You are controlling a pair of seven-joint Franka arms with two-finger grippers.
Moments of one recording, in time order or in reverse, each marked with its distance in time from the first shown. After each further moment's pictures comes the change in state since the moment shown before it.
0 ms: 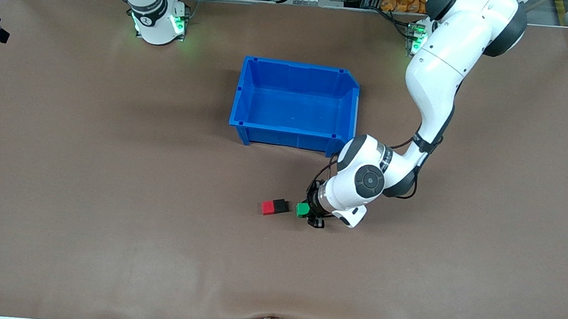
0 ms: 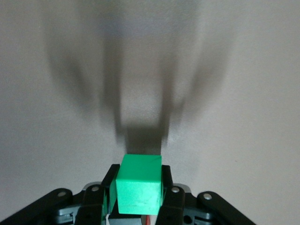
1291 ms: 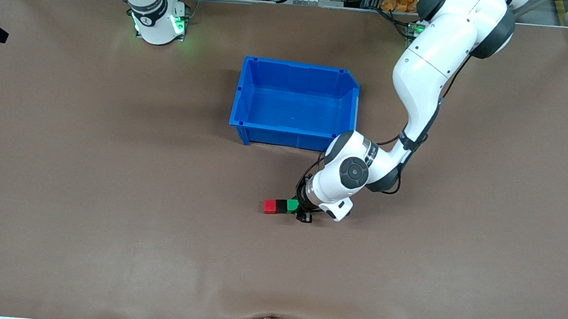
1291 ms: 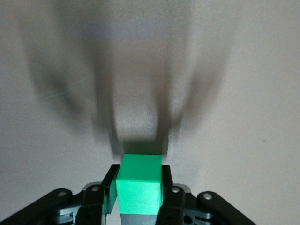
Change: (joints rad) left arm -0.053 0.031 0.005 0.003 0.000 0.074 -0.001; right arm -0.011 0.000 0.006 0.001 0.009 0.003 0.000
